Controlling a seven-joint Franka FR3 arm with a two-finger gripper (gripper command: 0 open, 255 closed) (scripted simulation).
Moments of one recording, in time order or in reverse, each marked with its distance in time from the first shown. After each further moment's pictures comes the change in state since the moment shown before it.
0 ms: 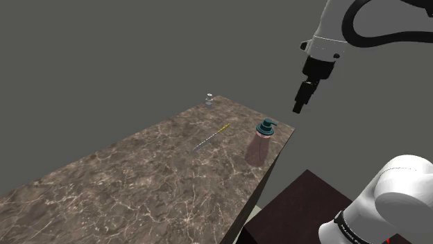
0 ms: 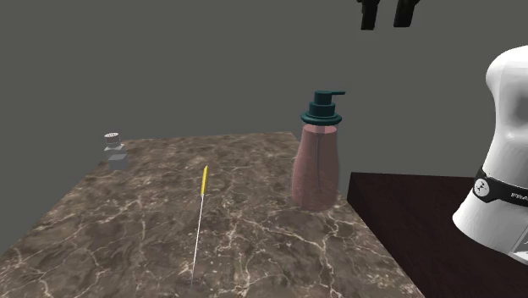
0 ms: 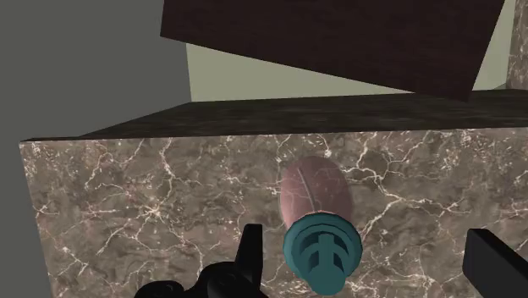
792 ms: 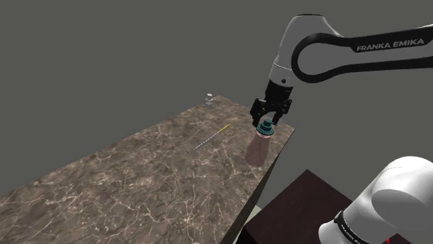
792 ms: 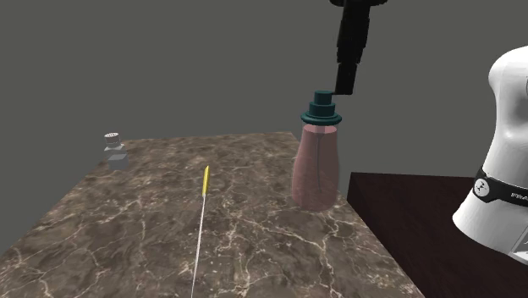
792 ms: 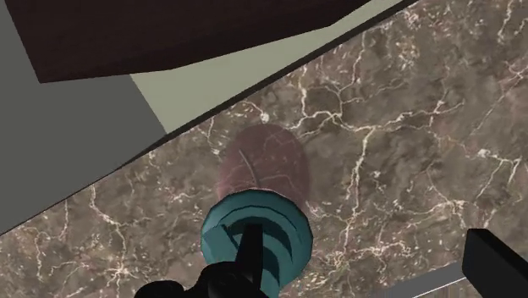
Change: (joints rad) arm -0.072 0.201 0.200 -0.076 0.149 0.327 0.510
